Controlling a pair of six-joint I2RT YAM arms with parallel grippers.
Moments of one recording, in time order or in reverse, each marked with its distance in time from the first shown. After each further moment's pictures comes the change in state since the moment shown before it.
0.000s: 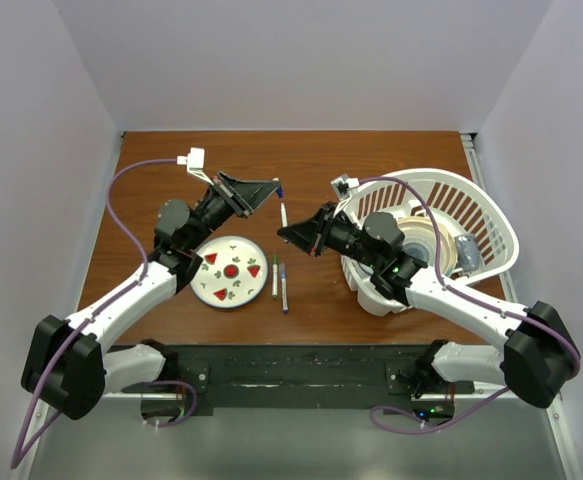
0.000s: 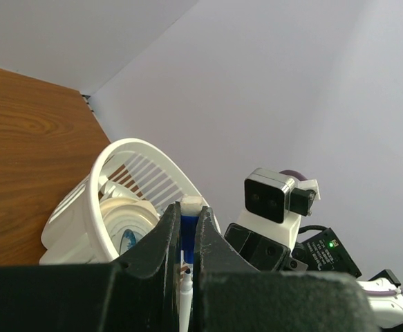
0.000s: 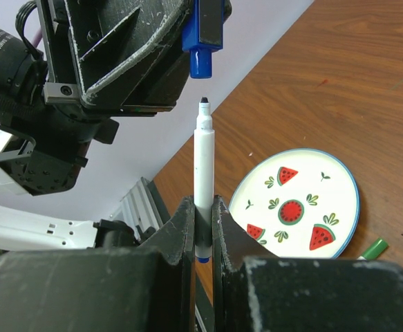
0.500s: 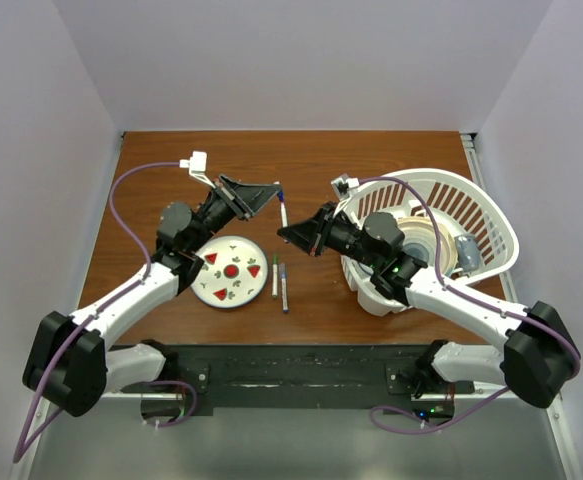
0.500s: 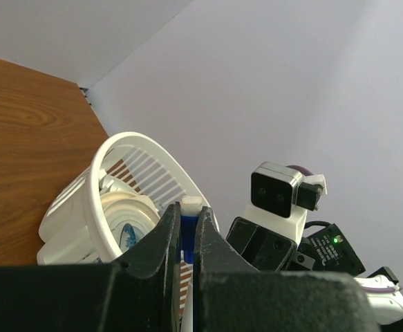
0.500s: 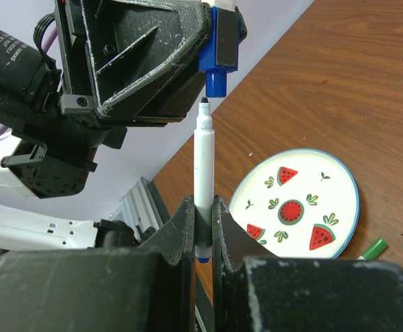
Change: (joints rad) left arm 0.000 0.016 -0.030 0.040 0.009 -0.020; right arm 0.000 0.000 0.000 0.000 0.000 0.000
